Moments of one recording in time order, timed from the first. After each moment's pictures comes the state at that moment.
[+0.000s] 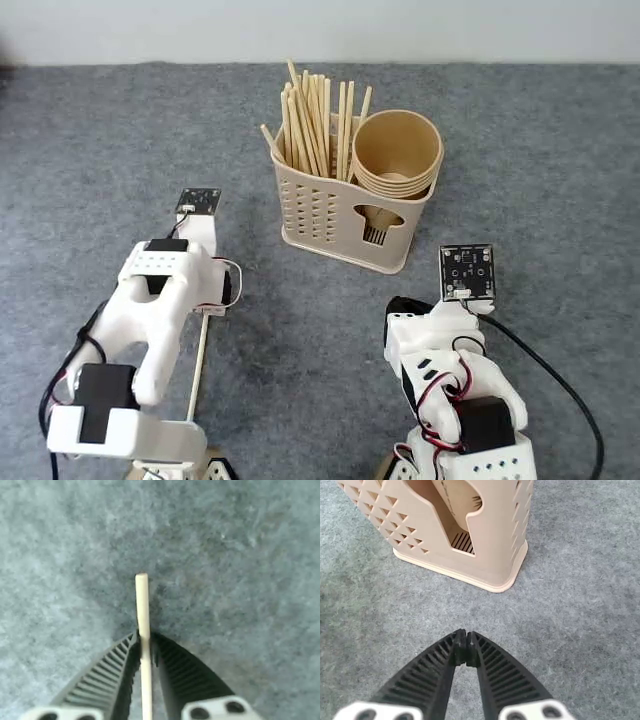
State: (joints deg) left arm -2.7 0.4 42.5 57.5 7.6; right arm -14.1 -90.3 74.8 66.5 -10.4
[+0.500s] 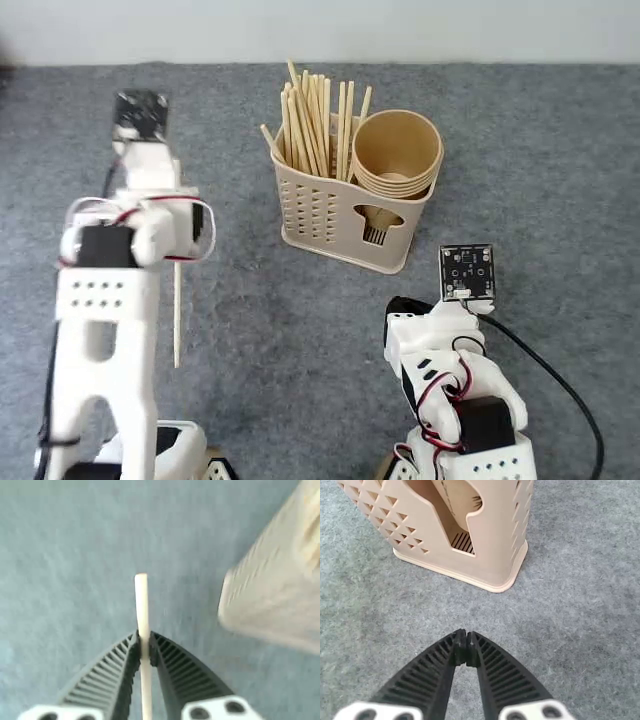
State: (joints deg) left arm -3.2 -28.7 22.0 68.4 7.6; right arm -14.1 -90.3 74.8 66.5 -10.4
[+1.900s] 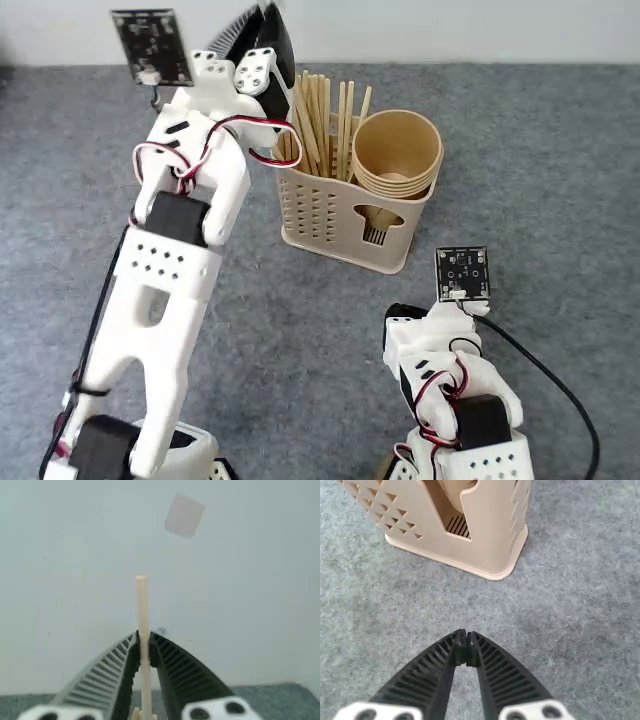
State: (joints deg) left arm 13.7 -15.6 9.6 18.1 23.9; right arm -14.1 -90.3 77.5 66.5 -10.6
